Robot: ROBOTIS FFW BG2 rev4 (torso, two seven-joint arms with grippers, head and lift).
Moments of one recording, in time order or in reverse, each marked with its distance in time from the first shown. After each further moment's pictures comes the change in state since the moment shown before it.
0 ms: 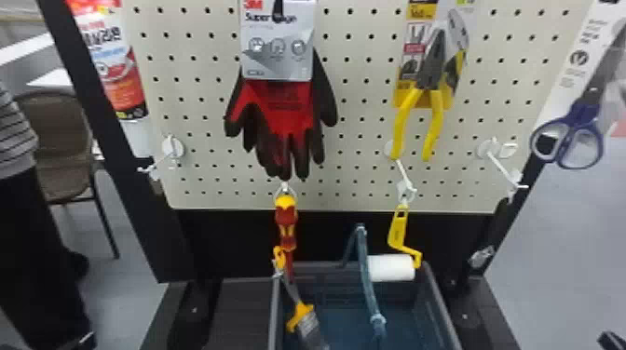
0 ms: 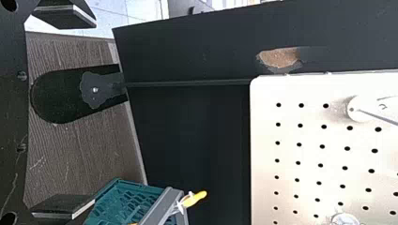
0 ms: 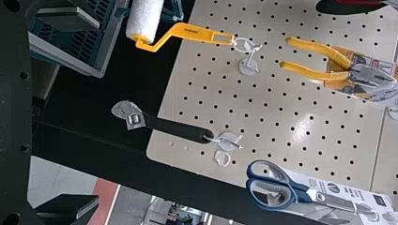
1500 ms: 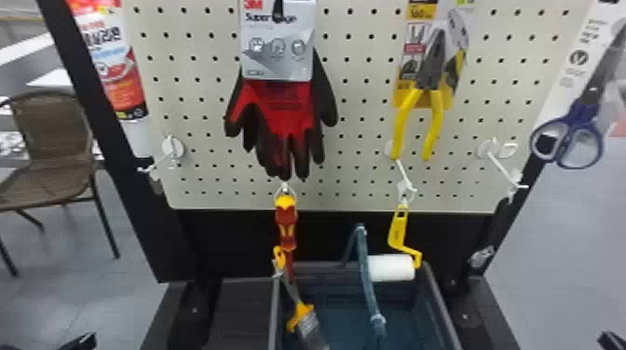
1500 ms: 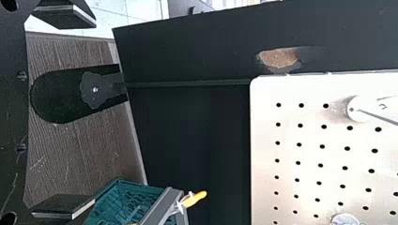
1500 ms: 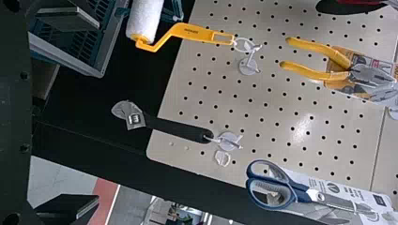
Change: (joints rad) left arm 0.000 0.000 0.000 0.000 0.000 0.000 0.000; right arm 0.000 0.000 0.000 0.000 0.000 0.000 0.000
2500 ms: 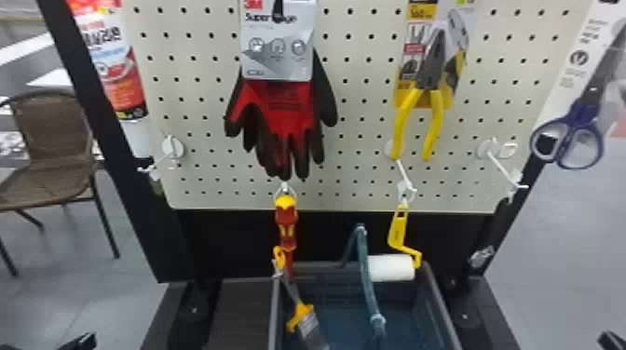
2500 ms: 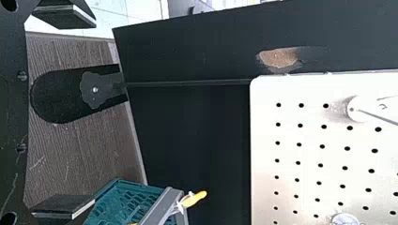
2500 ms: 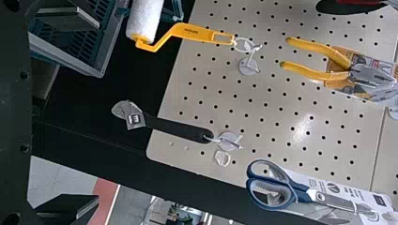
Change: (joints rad) left arm 0.000 0.000 0.000 0.000 0.000 0.000 0.000; right arm 0.000 0.000 0.000 0.000 0.000 0.000 0.000
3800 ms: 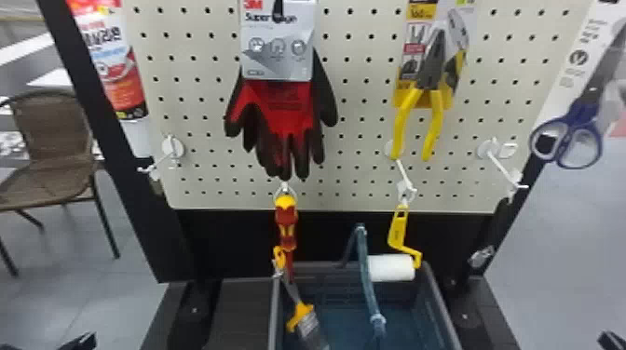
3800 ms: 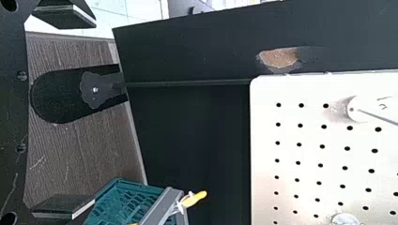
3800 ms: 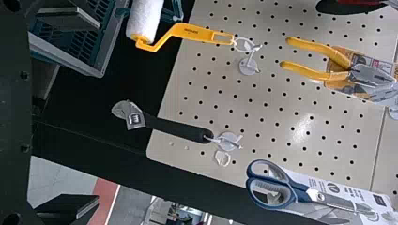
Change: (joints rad) left arm 0.000 0.000 0.000 0.000 0.000 0.000 0.000; right arm 0.000 0.000 0.000 0.000 0.000 0.000 0.000
